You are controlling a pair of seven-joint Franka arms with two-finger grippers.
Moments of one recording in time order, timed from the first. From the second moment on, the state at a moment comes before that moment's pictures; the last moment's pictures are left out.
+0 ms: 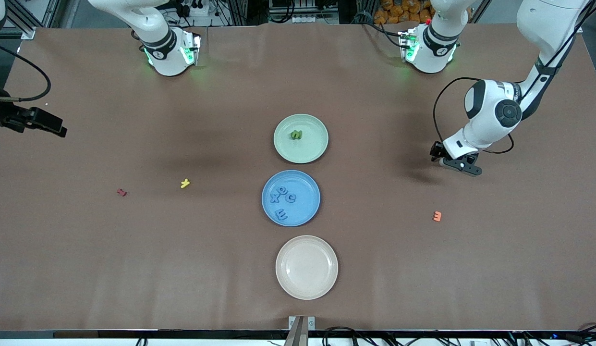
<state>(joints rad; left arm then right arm) 0.46 0.29 -0.46 -2.52 0.18 2.76 0.21 0.12 0.06 -0.17 -1.50 -0.01 1.48 0.08</state>
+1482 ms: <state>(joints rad) 0.46 0.28 -0.44 -2.51 0.26 2.74 0.21 0.12 0.06 -0.15 -1.51 0.02 1.61 0.10</state>
